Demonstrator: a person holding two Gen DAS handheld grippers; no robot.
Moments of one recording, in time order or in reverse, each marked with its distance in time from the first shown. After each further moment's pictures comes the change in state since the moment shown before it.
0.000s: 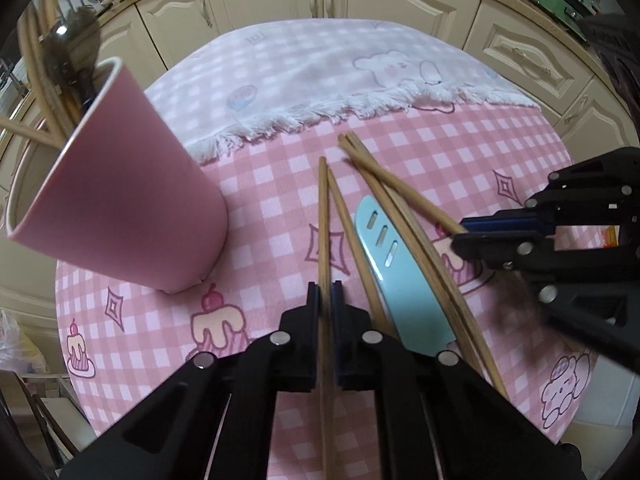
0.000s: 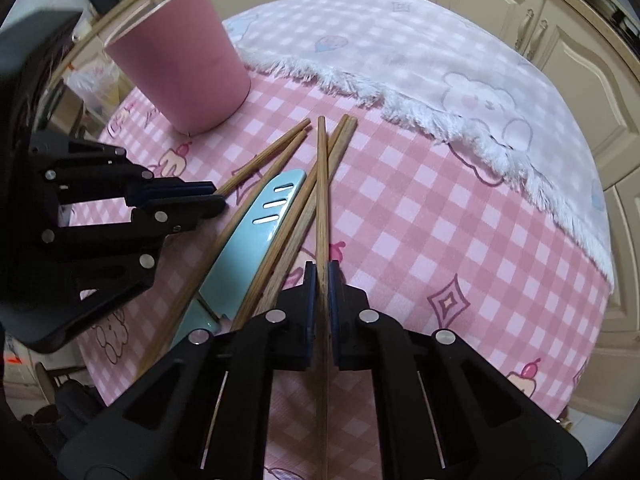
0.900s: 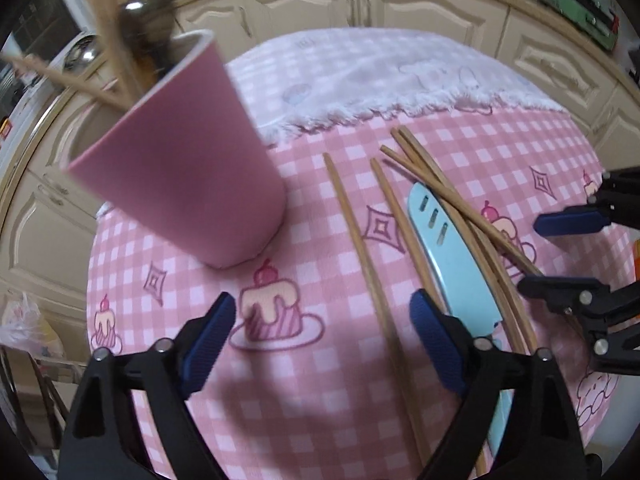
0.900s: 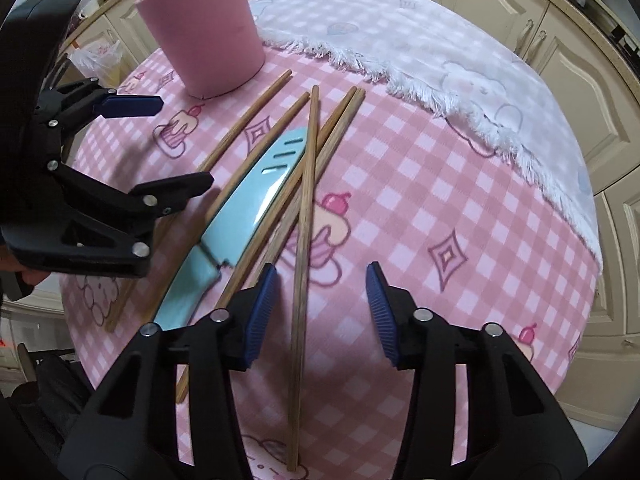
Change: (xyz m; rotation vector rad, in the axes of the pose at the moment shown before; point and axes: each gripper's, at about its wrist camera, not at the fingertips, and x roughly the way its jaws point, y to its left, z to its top) left arm -0.011 0.017 -0.022 -0.027 -0.035 0.126; right arm -0.005 0.020 -0.035 -0.080 0.038 -0.073
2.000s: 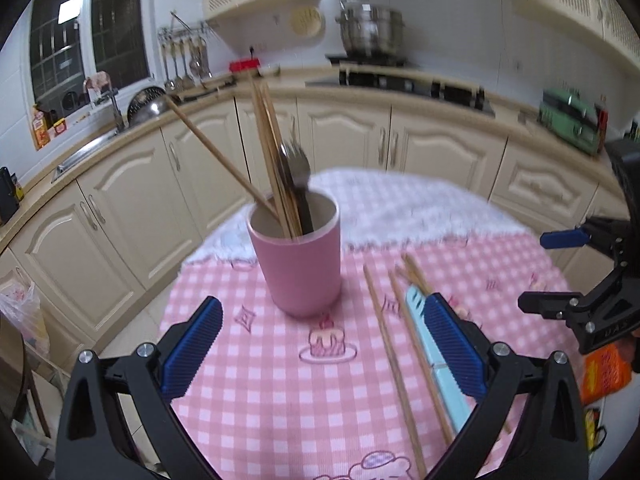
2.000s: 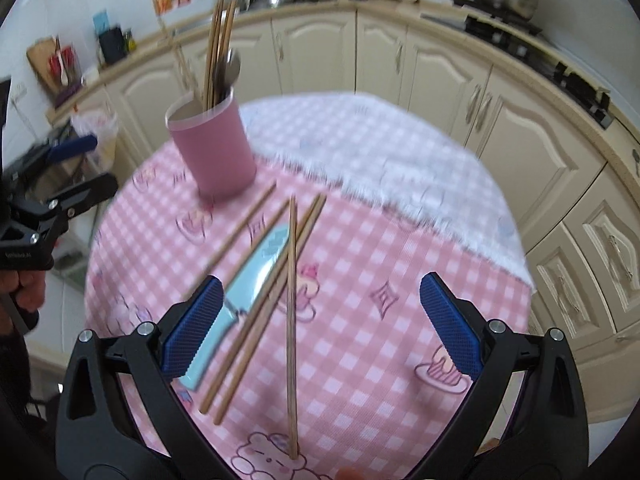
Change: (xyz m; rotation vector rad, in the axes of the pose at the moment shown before) left arm -0.125 0.039 -0.049 -0.166 -0.426 0.029; right arm -0.075 -0.003 -0.020 0.046 -0.281 -0.059
